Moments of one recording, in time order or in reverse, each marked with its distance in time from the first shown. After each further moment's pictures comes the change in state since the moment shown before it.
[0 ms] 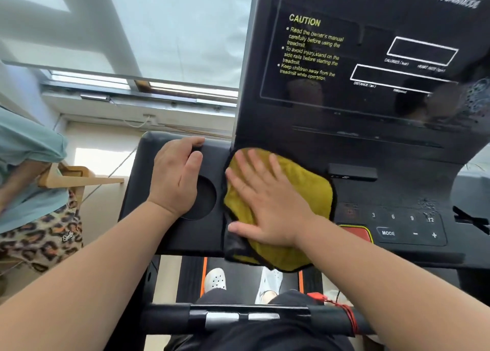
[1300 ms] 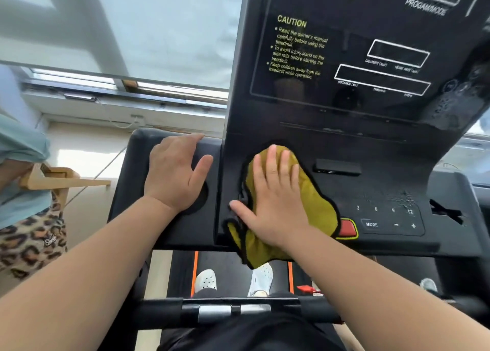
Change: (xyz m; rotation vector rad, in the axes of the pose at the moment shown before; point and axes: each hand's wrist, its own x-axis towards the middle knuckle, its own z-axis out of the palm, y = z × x) left_hand -0.002 0.010 0.002 0.285 -0.137 0.048; right_hand -0.020 -0.017 0.006 0.084 -0.005 0.480
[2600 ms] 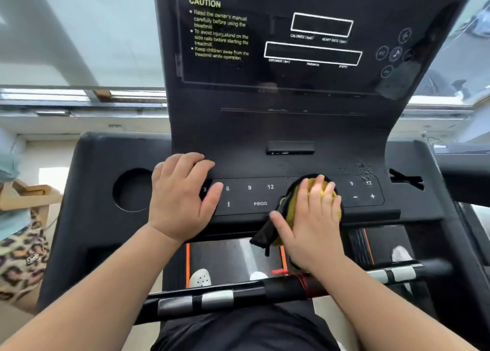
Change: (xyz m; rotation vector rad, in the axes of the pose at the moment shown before) left_hand -0.042 0.103 0.033 0.118 0.036 0.176; right_hand -0.109 0.101 0.032 0.132 0.025 0.402
